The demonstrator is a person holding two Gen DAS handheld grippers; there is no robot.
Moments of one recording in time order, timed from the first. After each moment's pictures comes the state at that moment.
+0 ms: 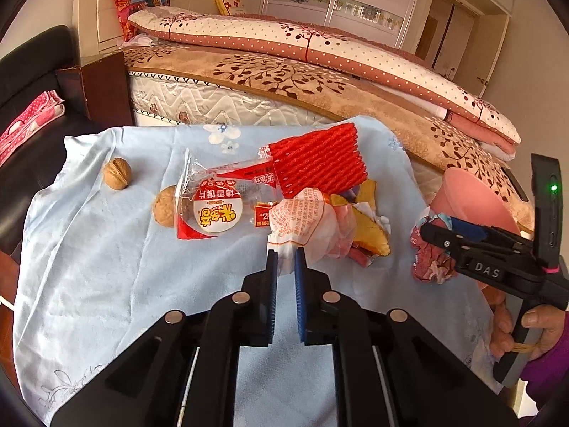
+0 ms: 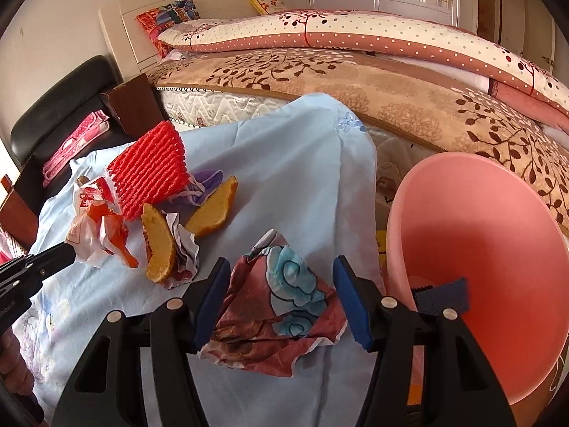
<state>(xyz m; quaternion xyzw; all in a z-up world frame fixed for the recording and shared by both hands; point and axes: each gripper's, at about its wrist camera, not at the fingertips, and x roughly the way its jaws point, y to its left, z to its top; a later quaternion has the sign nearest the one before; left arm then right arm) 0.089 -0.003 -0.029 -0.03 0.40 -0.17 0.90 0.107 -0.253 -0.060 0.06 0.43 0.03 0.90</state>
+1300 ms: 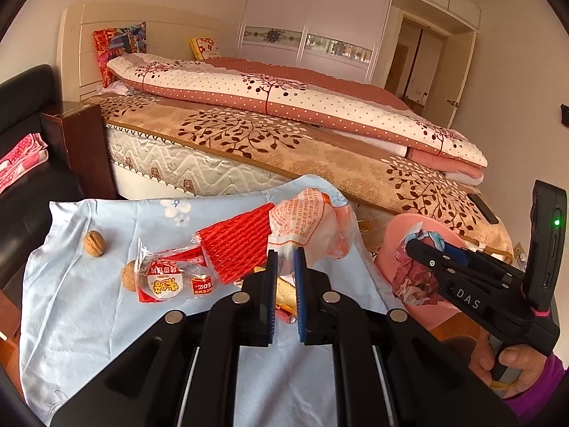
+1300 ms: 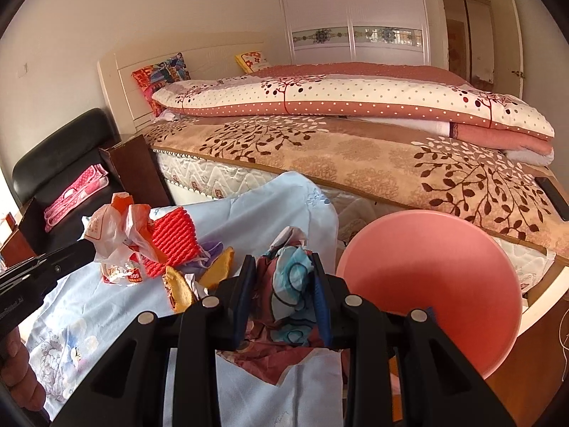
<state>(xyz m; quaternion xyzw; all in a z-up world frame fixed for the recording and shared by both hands) 0.072 -0.050 0.038 -0.03 0.32 -0.21 0.92 0.059 -0.276 0.009 0.08 0.31 -0.01 0.95</state>
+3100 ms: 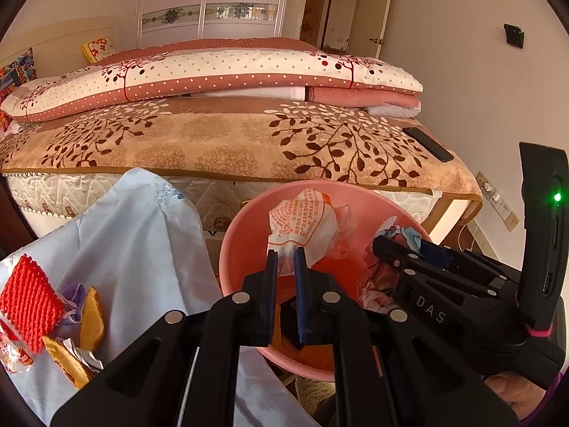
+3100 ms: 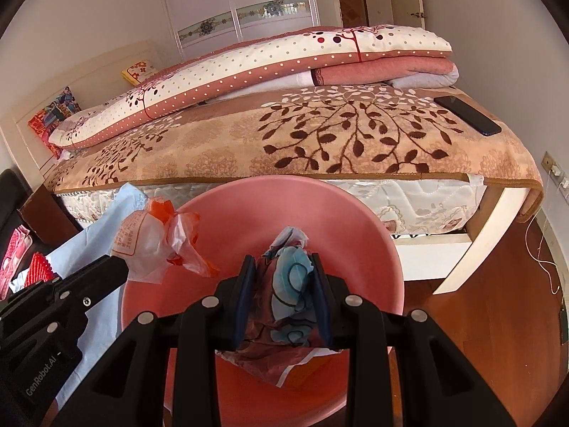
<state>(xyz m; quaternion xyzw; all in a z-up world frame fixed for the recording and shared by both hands) 0.104 -0.276 -0.010 0.07 0.35 -0.36 0.86 0.050 -0.432 -0.041 0.17 0.35 -0.19 0.90</state>
